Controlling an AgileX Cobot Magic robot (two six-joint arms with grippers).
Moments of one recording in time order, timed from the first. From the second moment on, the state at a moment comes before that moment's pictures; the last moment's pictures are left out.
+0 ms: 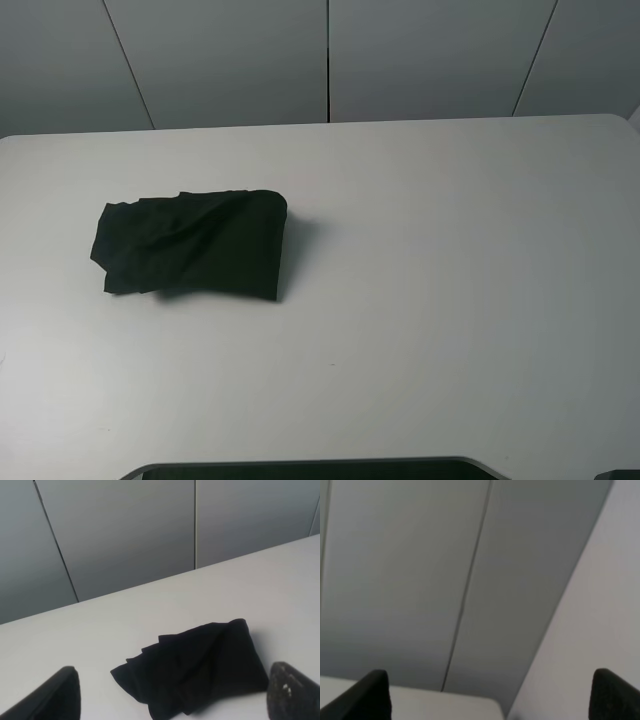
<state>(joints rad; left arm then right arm) -0.35 0.31 -1.08 0.02 1.22 0.01 -0.12 0.05 -1.12 0.03 1.22 -0.27</state>
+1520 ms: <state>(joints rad) -0.35 0.29 -0.51 0.07 1.08 -0.03 -0.07 0.00 -0.51 0.06 1.10 -0.17</state>
